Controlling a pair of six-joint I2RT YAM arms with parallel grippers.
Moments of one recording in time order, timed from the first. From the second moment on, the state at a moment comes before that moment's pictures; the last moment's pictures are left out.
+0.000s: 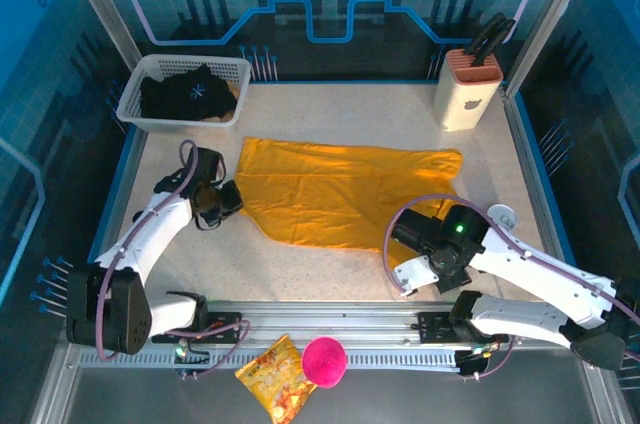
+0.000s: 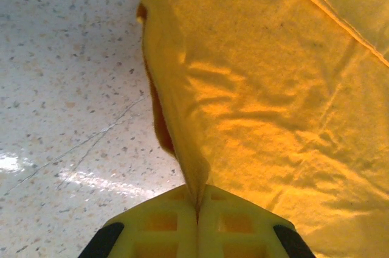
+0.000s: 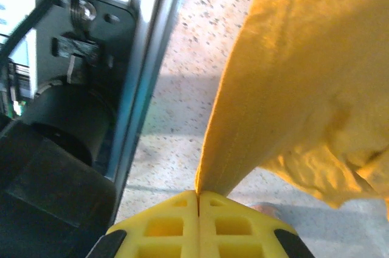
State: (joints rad) left arm -0.10 1.23 0.82 -0.74 0.17 -0.69; right arm 0.93 1.01 0.97 -1.59 0.20 -0.92
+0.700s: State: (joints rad) left arm 0.00 1.45 1.02 -0.75 0.13 -0.72; right arm 0.44 1.33 1.10 -0.96 0.50 -0.84
